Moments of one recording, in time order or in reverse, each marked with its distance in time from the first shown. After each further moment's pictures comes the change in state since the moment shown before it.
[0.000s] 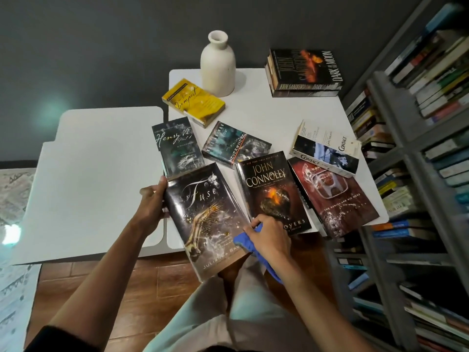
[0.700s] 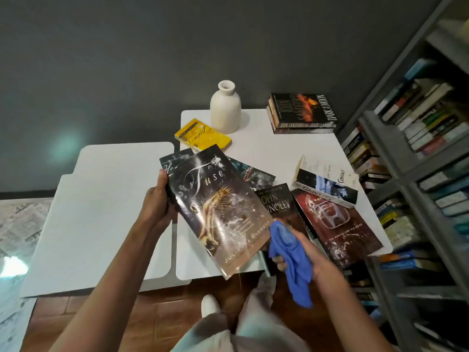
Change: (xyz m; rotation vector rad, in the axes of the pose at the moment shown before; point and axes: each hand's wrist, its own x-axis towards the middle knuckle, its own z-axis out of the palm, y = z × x) left_hand -0.002 0.083 0.001 -0.398 0.013 0.109; right_hand 0.016 0.006 -0.065 1.081 -0.554 0.134
